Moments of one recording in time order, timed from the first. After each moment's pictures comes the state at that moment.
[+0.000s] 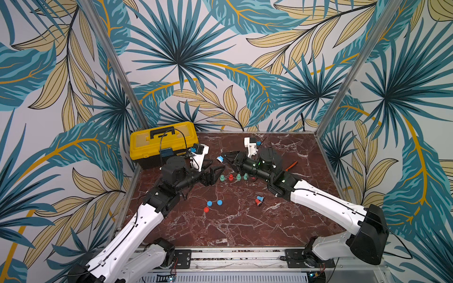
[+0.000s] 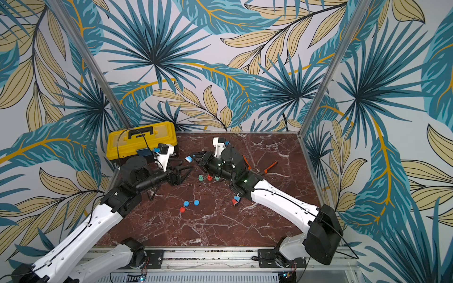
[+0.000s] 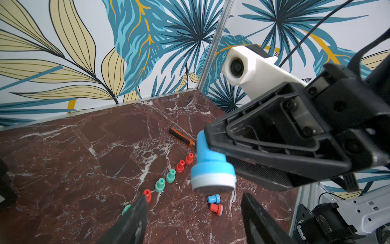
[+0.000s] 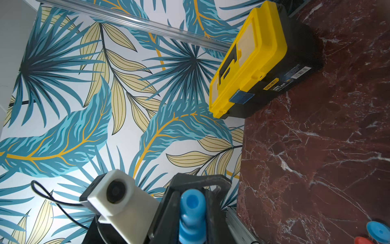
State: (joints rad) left arm -0.46 0.95 0.89 -0.15 0.40 -0.26; right arm 0.79 1.41 1.15 0.20 -0.19 1.31
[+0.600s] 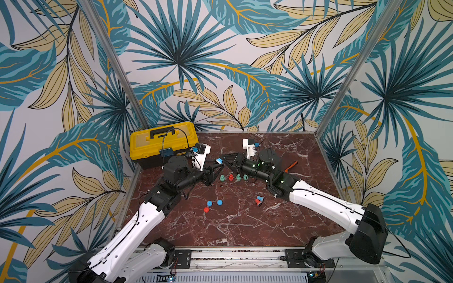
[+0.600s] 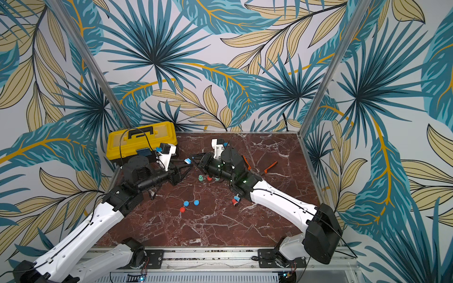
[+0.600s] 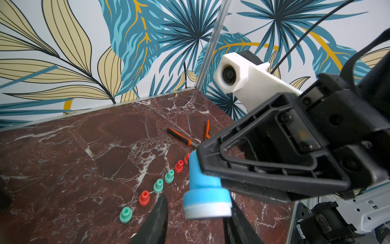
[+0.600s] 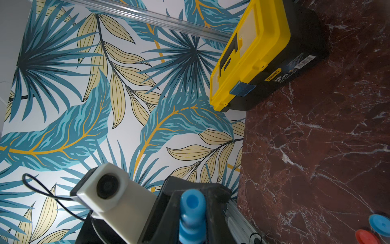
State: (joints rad) left arm -0.46 0.97 0.89 -0.15 0.40 -0.26; right arm 0.79 1.42 1.13 0.22 -0.23 1.31
